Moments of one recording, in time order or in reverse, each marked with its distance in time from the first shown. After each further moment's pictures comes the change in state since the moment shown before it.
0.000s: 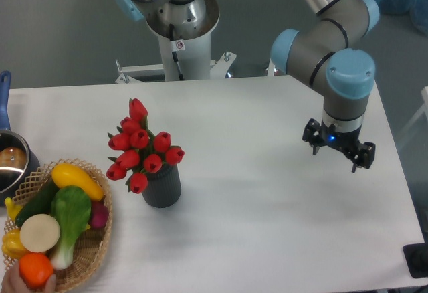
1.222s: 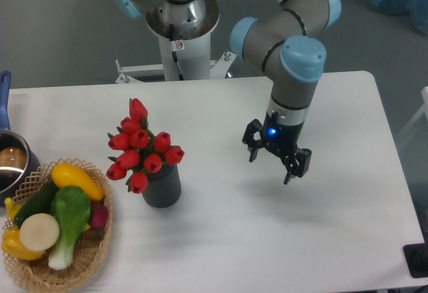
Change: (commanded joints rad) arm -0.002 0.199 -0.228 0.100 -0.463 0.009
